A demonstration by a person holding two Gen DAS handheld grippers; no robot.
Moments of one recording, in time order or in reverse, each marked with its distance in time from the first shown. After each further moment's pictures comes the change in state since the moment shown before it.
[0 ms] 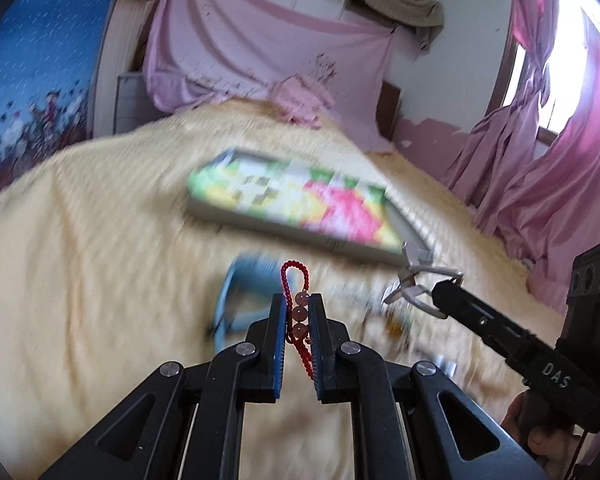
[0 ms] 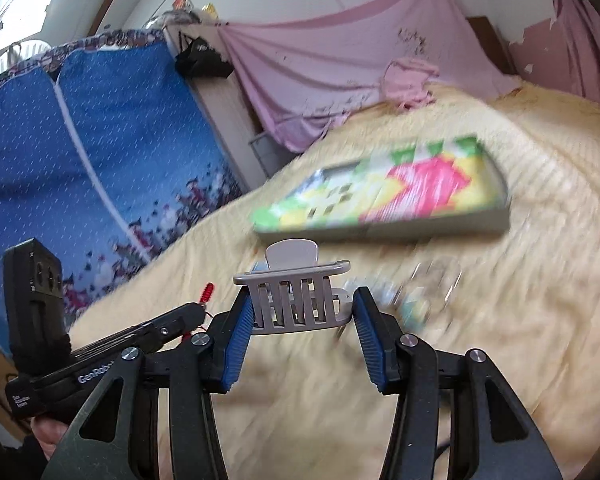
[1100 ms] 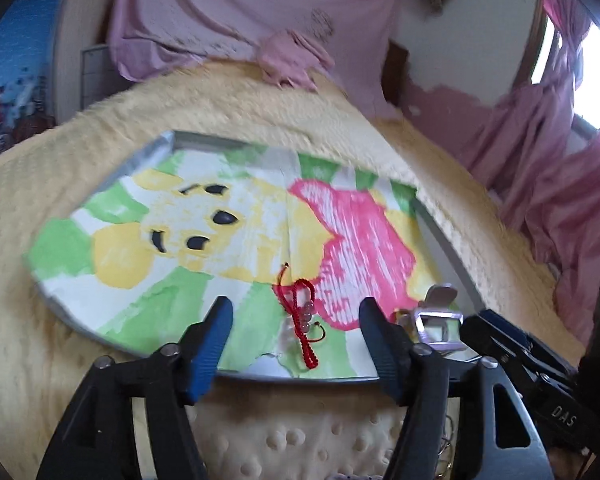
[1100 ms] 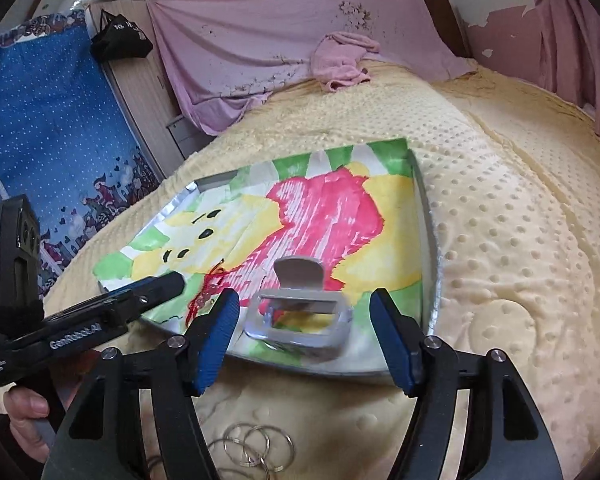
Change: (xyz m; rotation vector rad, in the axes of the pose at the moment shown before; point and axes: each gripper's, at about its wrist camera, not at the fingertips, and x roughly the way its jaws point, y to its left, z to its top) left arm 0.177 -0.016 0.065 -0.002 0.155 0.002; right arm 0.098 -0.098 0.071 0.028 0.094 -0.214
